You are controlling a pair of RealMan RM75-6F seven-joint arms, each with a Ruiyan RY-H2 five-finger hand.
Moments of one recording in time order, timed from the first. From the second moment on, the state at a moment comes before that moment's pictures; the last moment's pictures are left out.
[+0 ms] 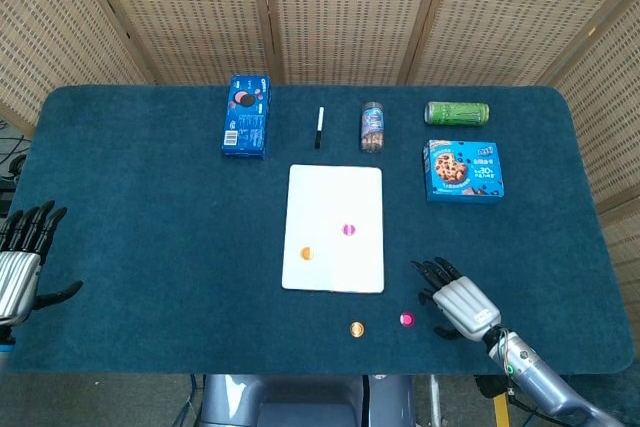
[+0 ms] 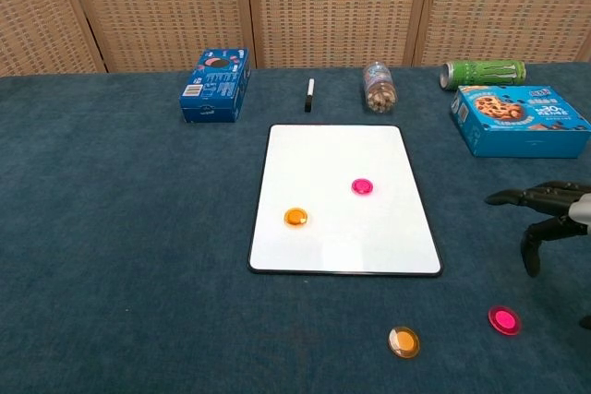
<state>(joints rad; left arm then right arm) -0.14 -1.09 -0.06 -1.65 1.51 1.46 0.10 0.48 -1.29 -0.18 -1.53 -1.62 1.11 -0.09</state>
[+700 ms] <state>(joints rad) -0.14 -1.10 -0.05 -1.65 1.51 1.46 0.12 0.48 -1.37 -0.13 -1.55 -1.59 1.03 -0.23</state>
